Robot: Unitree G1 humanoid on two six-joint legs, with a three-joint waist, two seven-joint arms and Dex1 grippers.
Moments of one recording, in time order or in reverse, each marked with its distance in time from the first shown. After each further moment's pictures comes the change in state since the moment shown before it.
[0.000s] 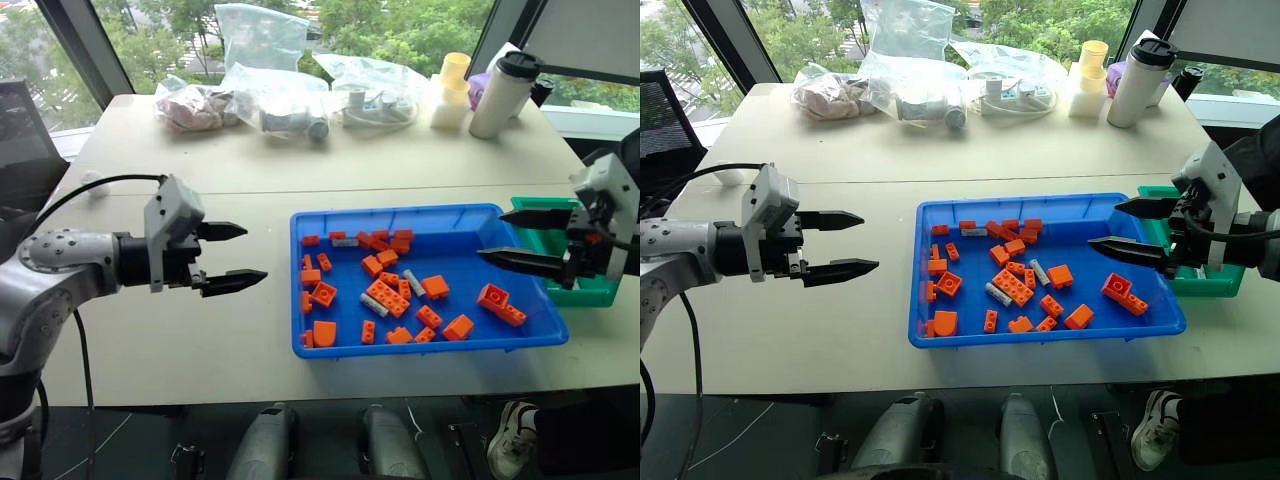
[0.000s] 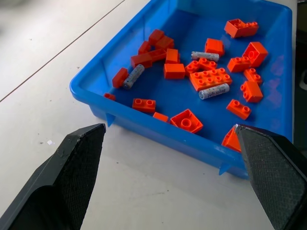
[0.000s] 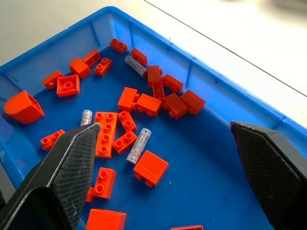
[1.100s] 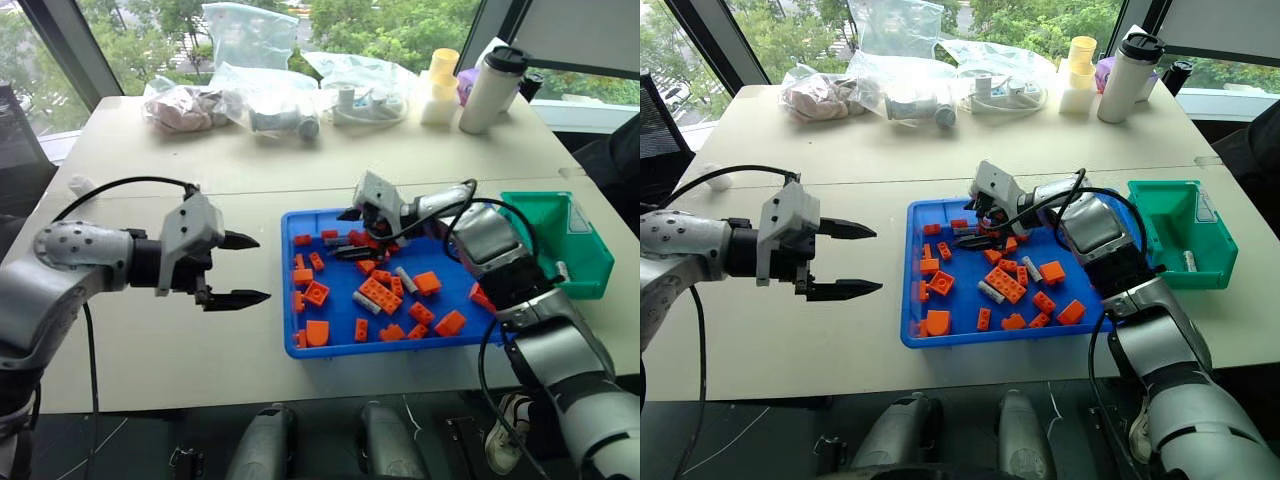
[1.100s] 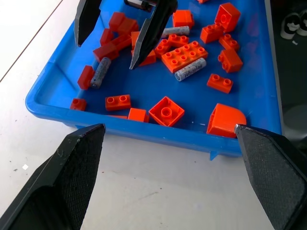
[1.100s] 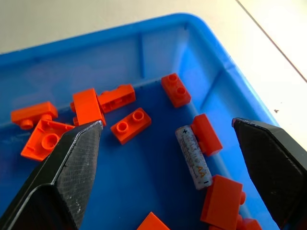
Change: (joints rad) left arm -0.036 0.059 -0.118 -0.014 0.124 -0.119 -0.115; right arm -0.676 0.640 0.808 0.655 -0.610 -0.419 0.099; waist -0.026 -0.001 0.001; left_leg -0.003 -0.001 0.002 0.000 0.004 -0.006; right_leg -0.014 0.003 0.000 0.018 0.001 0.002
